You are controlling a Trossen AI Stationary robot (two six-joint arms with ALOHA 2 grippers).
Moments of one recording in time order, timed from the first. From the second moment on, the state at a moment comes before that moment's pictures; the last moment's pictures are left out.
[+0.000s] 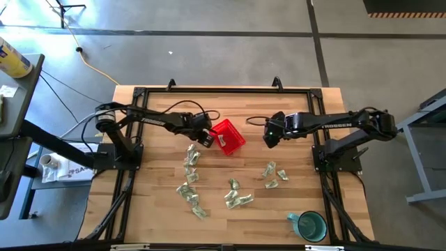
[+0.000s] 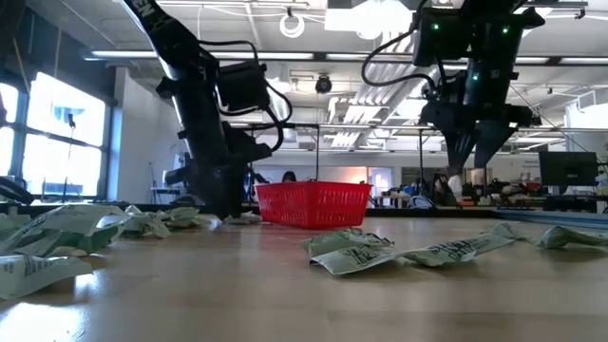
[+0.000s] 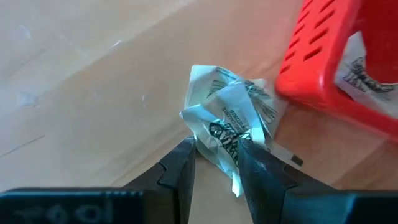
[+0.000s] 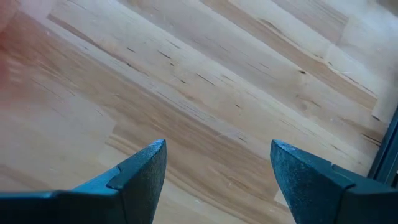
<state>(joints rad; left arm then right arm) 0.26 1.71 0.90 -0.37 -0.09 -0.71 -0.16 1.35 0.87 -0.93 0.39 0.86</state>
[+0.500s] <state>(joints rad) 0.26 1.67 0.89 -0.44 -0.11 -0.70 -0.16 1.35 0.87 -0.93 0.39 0.86</state>
